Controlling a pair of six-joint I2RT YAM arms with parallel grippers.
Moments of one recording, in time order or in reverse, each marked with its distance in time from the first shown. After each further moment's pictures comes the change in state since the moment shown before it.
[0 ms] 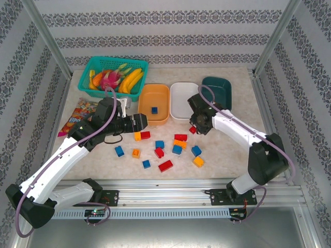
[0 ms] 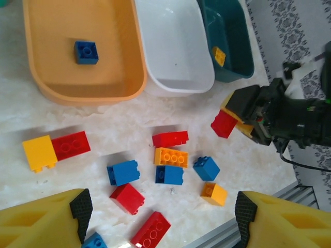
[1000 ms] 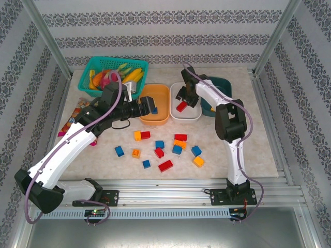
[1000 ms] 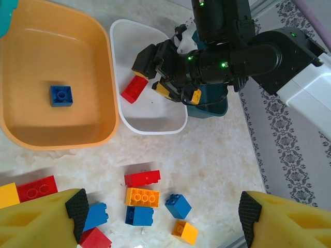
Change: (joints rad) left arm 0.003 0.161 0.196 0.043 -0.020 -0.057; right arm -0.167 0.732 0.761 -0.075 -0.221 -0.387
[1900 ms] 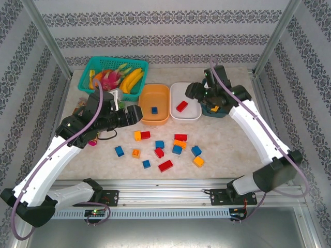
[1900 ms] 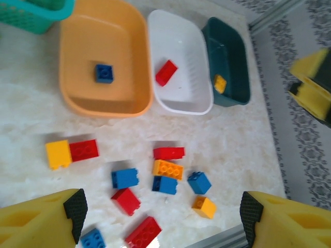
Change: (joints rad) left arm 0.000 -0.159 -0.004 -0.251 -0.093 -0.022; right arm 0.098 -0.851 -0.449 0.026 -0.010 -0.110
